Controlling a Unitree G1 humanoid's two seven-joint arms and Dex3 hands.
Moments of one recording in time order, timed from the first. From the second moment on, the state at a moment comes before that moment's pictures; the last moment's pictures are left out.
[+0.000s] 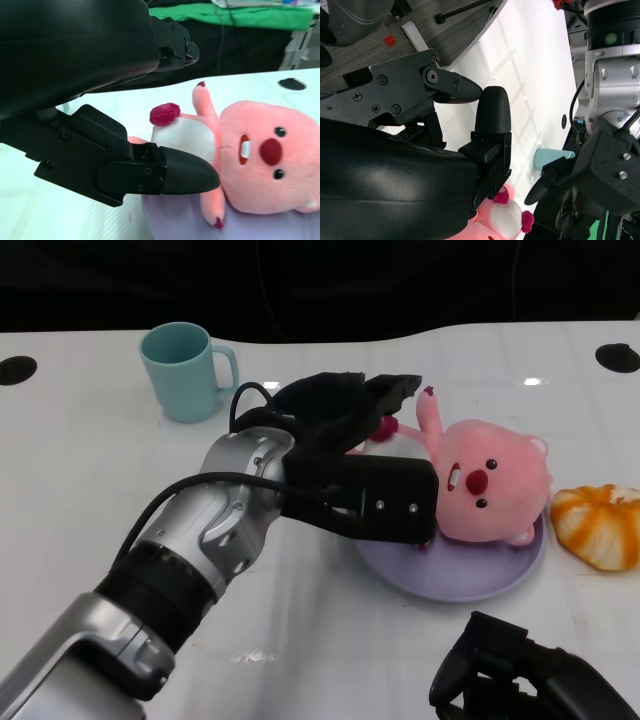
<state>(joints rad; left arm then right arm) -0.80 0.11 -0.55 0.50 0.66 0.03 -0.22 0.47 -0.21 0.20 -0.66 0.08 0.25 0.27</state>
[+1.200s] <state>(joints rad) -0.13 0.19 -0.18 0.06 0.14 -0.40 -0.13 0.47 -0.22 0.18 -0.66 0.09 0.25 0.28</state>
